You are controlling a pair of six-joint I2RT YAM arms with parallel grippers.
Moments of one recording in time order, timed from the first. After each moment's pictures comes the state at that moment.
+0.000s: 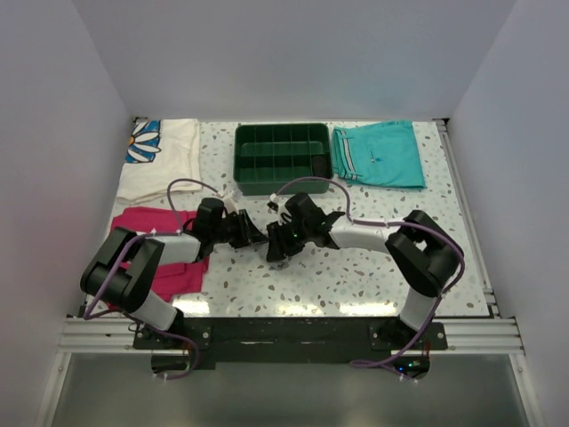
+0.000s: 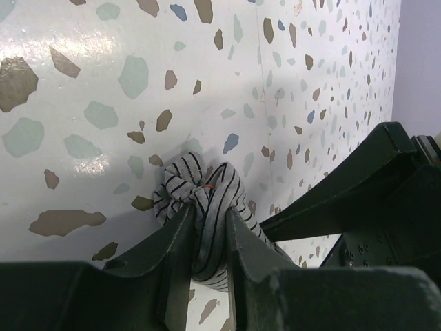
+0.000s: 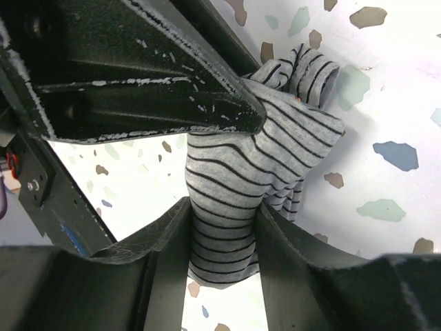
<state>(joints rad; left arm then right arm) -0.38 1.55 0.49 0.39 0.50 -0.71 0.82 1.78 0.98 -0.07 -0.38 0.42</state>
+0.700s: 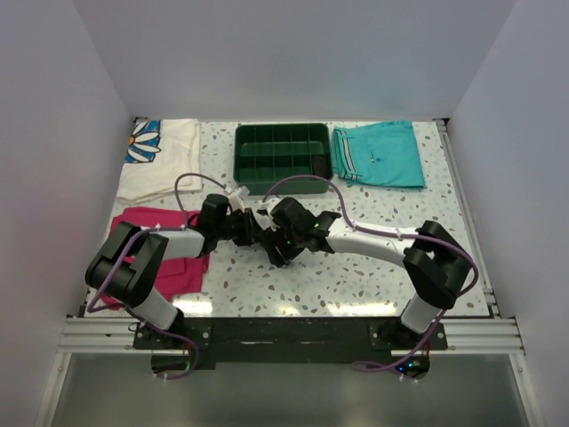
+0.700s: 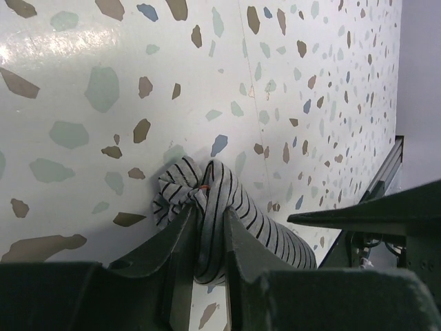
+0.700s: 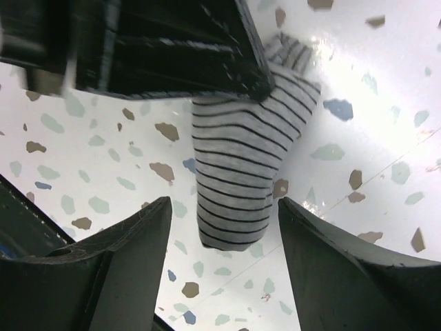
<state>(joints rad) -0.40 1.59 0.55 0.36 0.54 -0.64 0.95 1.68 1.09 -0.37 -0.04 0.26</state>
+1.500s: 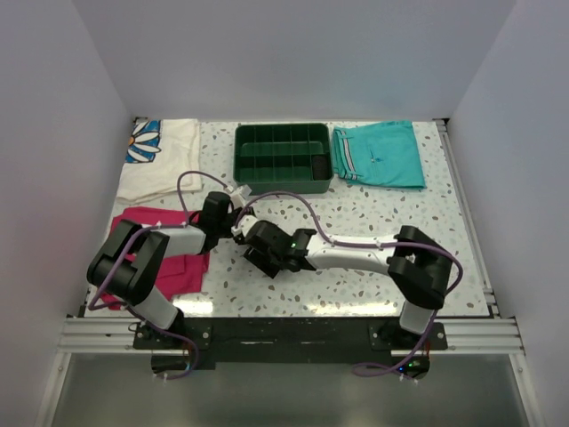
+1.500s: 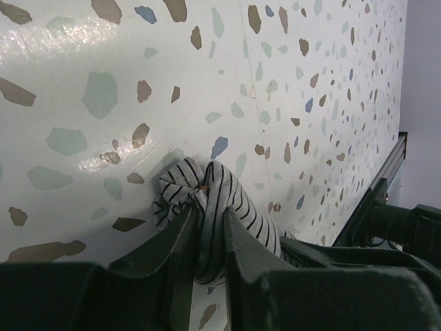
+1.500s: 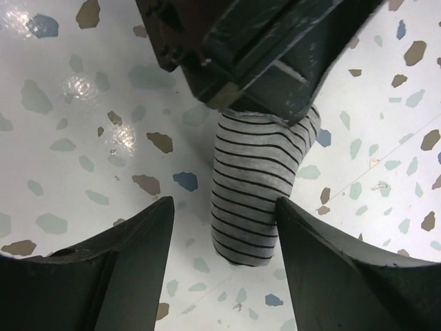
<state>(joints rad) -0.40 1.61 0.59 0.31 0.55 -0.62 1.15 1.77 1.18 -0.42 0.30 0.09</state>
